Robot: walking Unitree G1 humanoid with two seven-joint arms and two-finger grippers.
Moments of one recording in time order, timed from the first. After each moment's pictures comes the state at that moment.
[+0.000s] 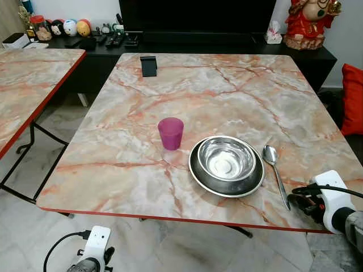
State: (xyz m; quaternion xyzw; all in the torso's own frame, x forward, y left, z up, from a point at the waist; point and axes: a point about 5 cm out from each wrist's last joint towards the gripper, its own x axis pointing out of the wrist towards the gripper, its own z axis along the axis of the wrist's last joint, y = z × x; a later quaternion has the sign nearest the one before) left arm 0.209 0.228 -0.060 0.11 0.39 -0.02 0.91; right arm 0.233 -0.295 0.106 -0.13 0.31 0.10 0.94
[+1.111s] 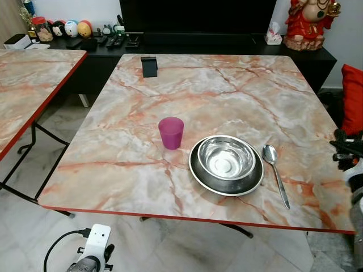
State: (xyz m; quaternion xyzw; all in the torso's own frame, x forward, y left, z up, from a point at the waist) left arm 0.212 0.230 -0.055 0.12 0.36 -0.01 0.92; right arm 0.252 -0.291 0.161 -0.08 -0.07 -0.16 0.98
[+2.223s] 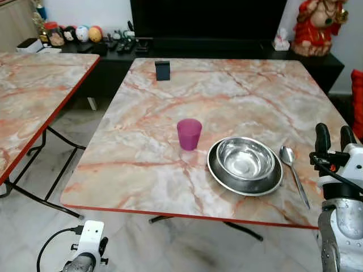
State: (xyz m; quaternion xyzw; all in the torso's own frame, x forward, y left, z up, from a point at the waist) left arm 0.216 0.234 -0.050 0.10 0.34 0.03 0.93; right arm 0.253 -0.253 0.170 -0.07 -0.16 -0.13 0.98
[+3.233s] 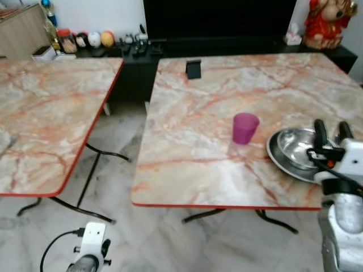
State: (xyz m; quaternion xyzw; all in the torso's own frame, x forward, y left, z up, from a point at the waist) left arm 0.210 0.235 -0.054 0.07 0.35 0.05 0.93; right arm 0.258 -0.253 0.176 -0.08 -0.17 -0.13 0.97
